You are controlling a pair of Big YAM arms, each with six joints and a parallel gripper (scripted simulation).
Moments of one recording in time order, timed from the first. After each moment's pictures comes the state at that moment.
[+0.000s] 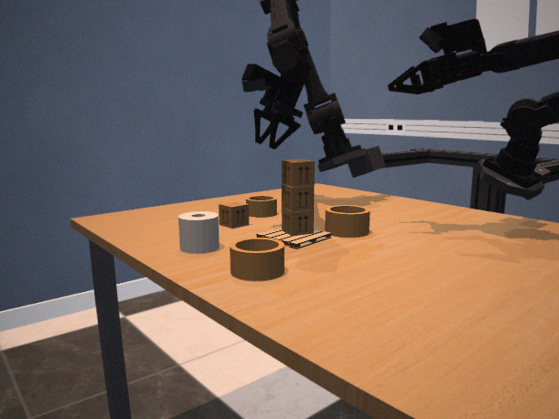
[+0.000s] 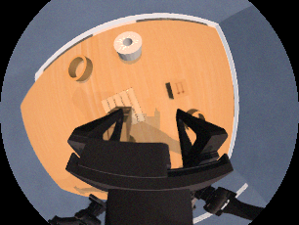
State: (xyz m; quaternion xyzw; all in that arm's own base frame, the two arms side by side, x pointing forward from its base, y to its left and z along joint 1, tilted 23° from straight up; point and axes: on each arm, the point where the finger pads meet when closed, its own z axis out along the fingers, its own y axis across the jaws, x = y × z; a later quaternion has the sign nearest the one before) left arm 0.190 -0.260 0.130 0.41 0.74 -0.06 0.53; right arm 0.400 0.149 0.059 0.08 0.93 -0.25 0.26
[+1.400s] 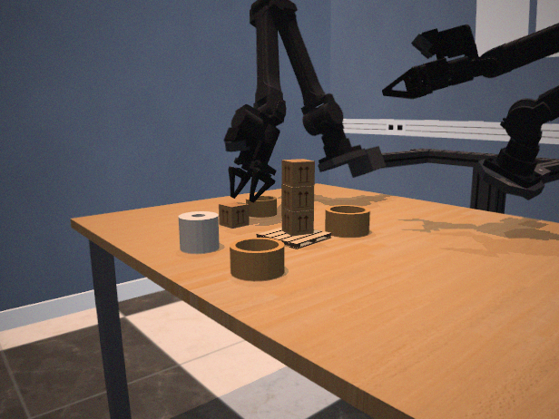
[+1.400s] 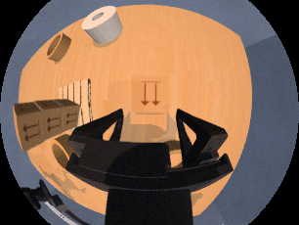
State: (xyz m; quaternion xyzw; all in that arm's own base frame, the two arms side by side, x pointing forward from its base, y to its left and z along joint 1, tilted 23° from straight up) left arm 0.182 -0.283 0.108 0.44 0.73 -0.09 0.51; right arm 0.395 -0.011 -0.032 -0.06 0.94 -0.18 0.29
